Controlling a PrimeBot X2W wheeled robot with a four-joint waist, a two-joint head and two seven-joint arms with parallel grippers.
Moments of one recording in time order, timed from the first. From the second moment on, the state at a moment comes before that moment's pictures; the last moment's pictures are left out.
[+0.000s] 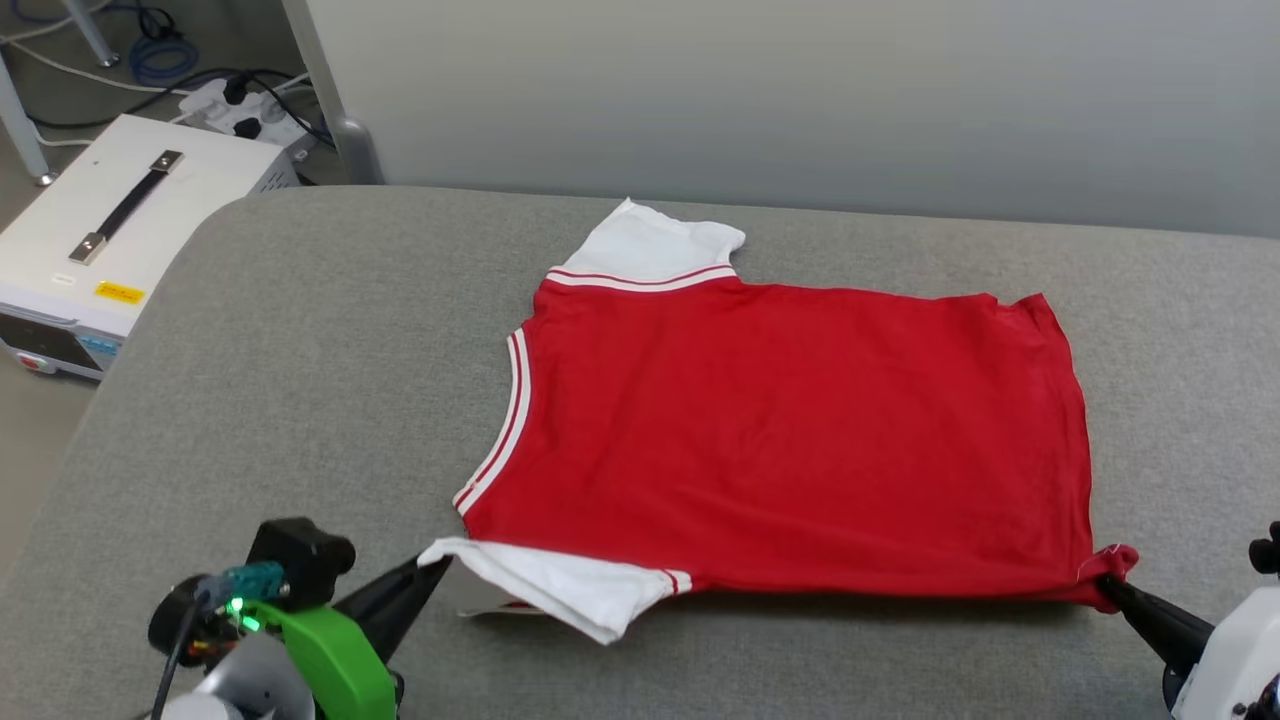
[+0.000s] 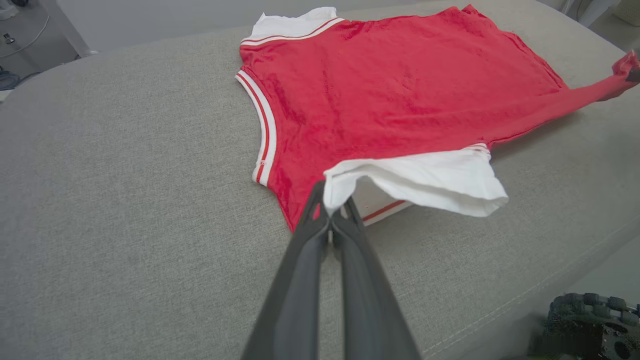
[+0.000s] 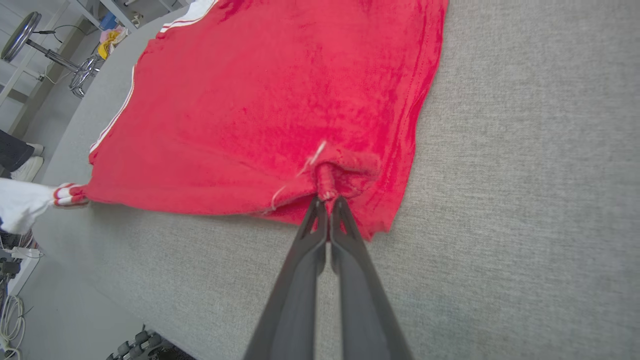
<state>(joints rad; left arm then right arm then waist) -0.08 0.75 -0.60 -0.12 -0.76 -0.03 0.10 0.02 -0.68 0.33 0.12 1.09 0.13 0.23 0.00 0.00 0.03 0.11</state>
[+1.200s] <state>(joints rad) -0.63 0.53 -0.71 0.52 -0.67 -0.11 0.08 -0.29 -0.42 0.21 0.29 0.80 0.13 0.40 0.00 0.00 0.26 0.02</state>
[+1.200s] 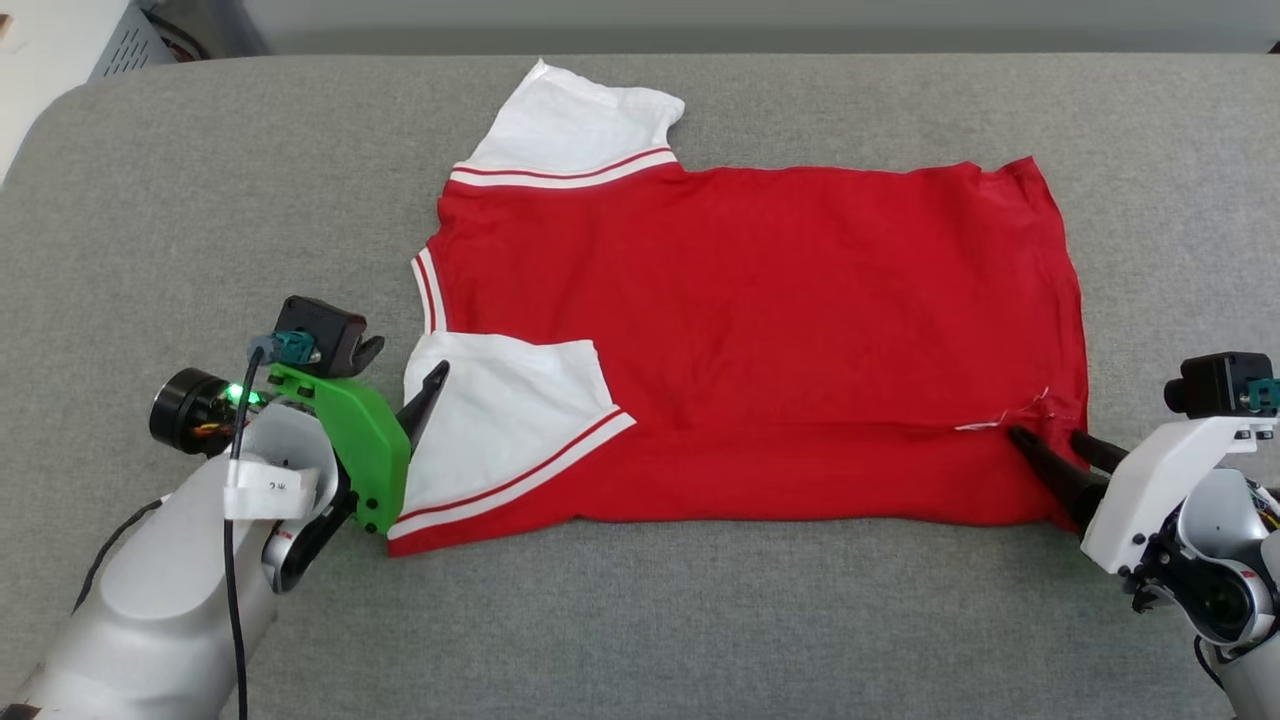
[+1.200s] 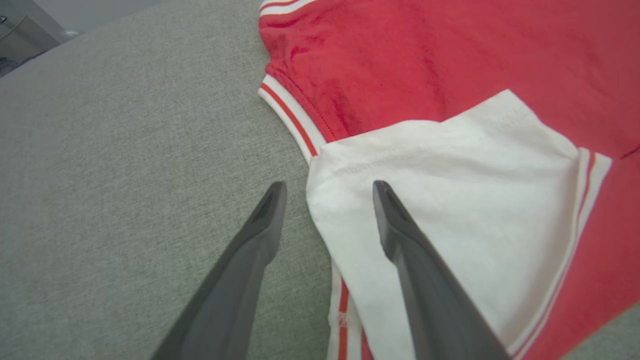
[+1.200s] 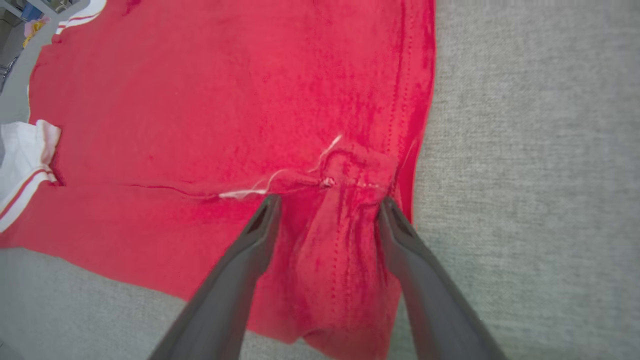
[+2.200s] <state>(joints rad) -0.23 0.55 -0.58 0.09 -0.85 0.31 0.16 -0.03 -0.27 -0.03 -0.09 0.39 0.13 0.69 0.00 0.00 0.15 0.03</state>
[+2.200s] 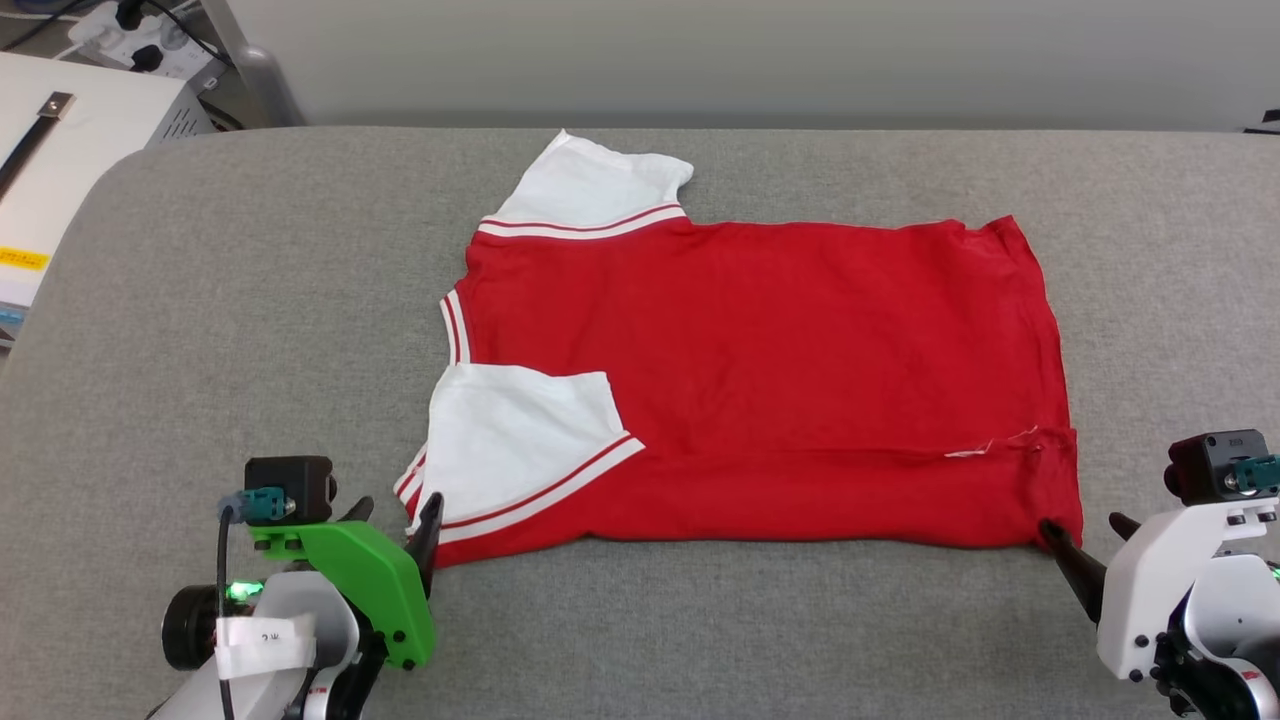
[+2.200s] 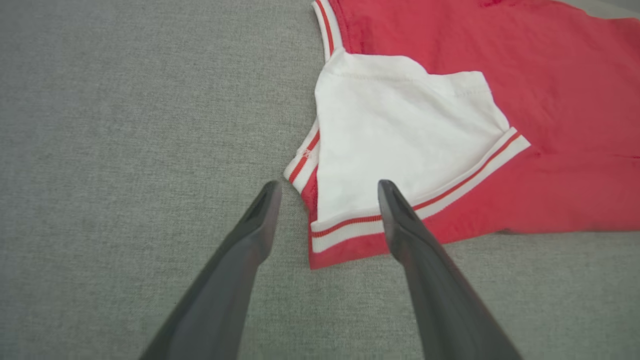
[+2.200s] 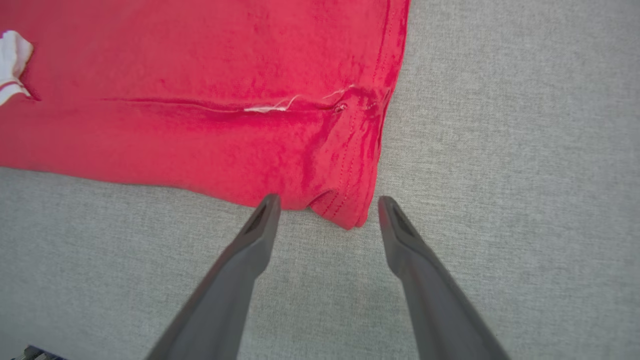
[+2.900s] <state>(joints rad) -0.24 0.58 -0.62 0.15 -0.85 0.36 0.28 -0.02 -0.22 -0.07 -0.19 0.34 0.13 0.73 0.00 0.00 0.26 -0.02</state>
